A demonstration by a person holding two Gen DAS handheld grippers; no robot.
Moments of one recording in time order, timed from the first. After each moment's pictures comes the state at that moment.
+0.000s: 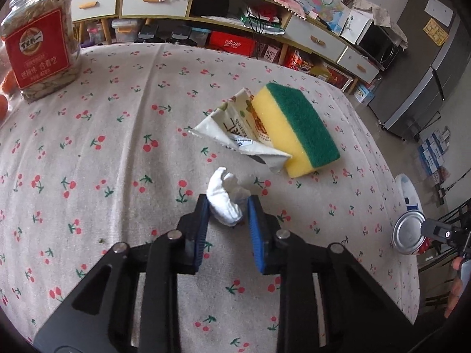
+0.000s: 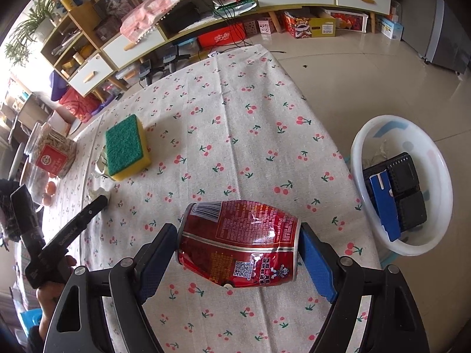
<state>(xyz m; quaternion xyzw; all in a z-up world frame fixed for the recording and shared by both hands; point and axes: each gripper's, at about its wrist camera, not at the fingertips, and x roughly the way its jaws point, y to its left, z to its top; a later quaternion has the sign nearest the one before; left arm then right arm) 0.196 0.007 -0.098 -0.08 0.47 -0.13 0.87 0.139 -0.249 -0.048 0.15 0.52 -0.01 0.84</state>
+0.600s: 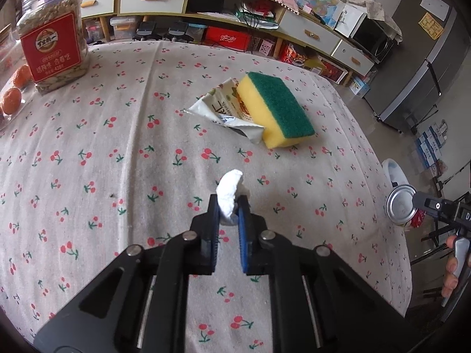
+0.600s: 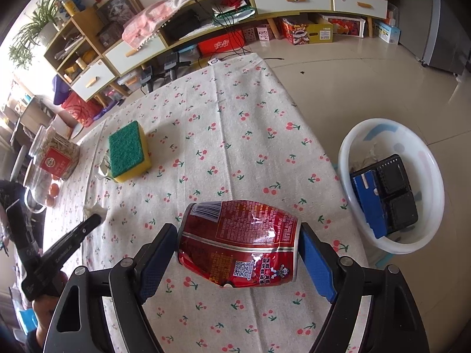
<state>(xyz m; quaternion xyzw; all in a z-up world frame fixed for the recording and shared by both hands) 0.164 0.012 -0.080 -0.08 0.48 -0.14 0.86 0.126 -0.266 -0.037 0.15 0.51 -0.01 0.85</state>
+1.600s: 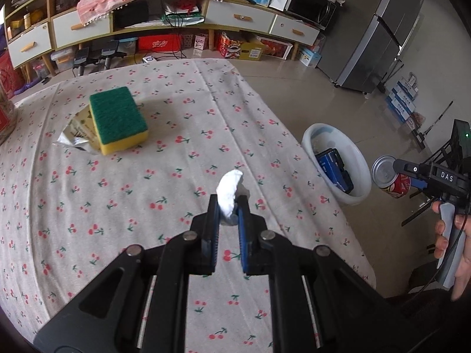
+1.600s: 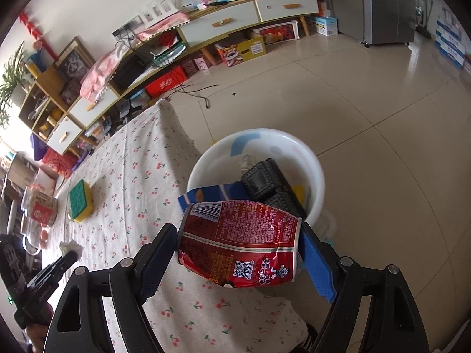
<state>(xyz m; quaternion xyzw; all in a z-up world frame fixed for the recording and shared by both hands) 0.125 -0.133 -0.041 -0.01 0.47 -0.24 0.85 0.044 -0.438 -0.021 0.22 0.46 -0.10 0.85</state>
